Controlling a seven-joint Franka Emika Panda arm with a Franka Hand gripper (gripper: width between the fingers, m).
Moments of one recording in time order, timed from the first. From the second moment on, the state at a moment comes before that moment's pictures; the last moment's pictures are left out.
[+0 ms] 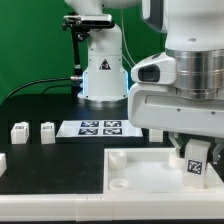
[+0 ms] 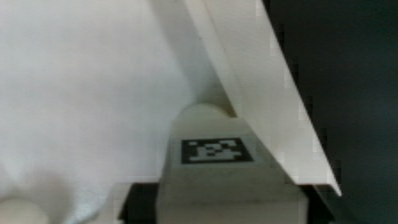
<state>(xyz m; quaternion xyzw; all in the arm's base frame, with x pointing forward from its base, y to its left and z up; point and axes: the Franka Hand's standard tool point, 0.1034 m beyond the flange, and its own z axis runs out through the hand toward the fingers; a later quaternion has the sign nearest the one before) 0.639 0.119 0.069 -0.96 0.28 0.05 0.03</state>
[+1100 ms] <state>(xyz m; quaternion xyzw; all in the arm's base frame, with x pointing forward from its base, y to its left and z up) 0.639 0.114 0.068 -0.92 0.39 0.05 0.04</state>
